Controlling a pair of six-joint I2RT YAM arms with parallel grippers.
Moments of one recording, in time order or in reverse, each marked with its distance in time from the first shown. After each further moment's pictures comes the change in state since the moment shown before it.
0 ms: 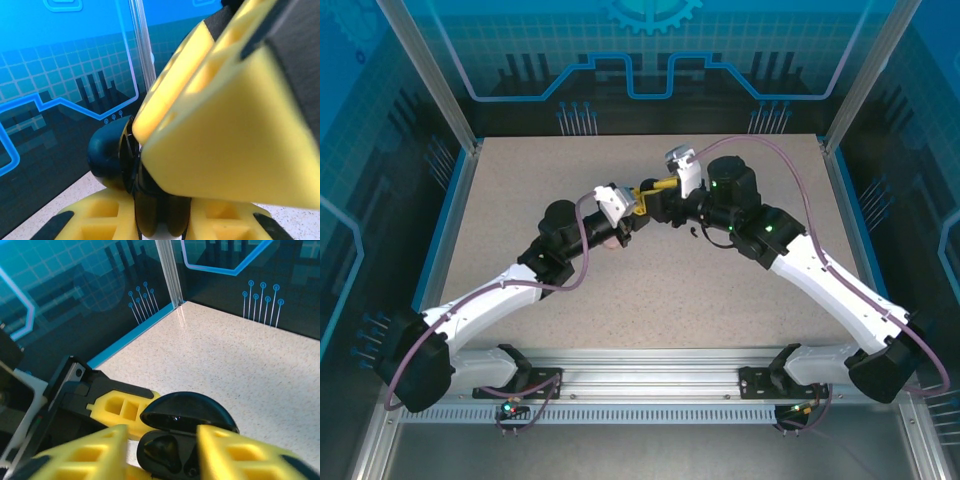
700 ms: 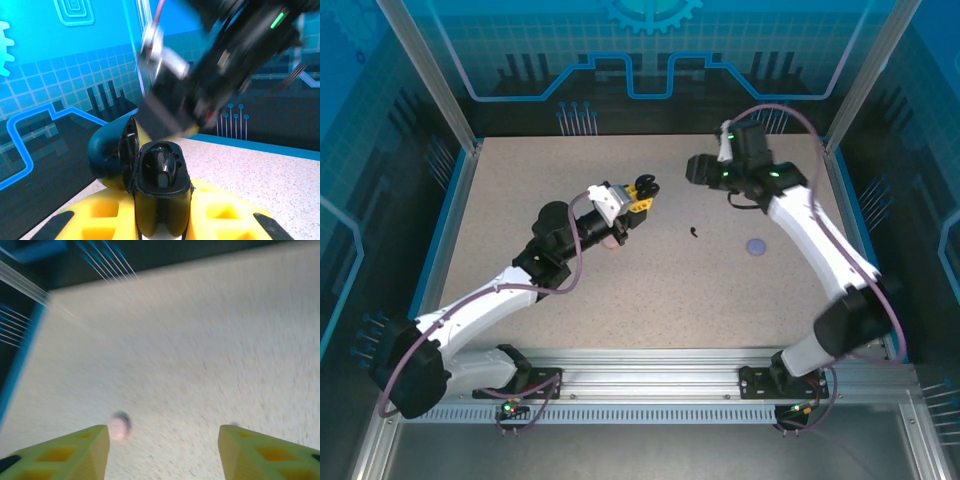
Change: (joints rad) left arm 0.000 -0.042 0.000 0.000 -0.031 0.000; right arm -0.335 0.317 0.205 -0.323 0.094 0.240
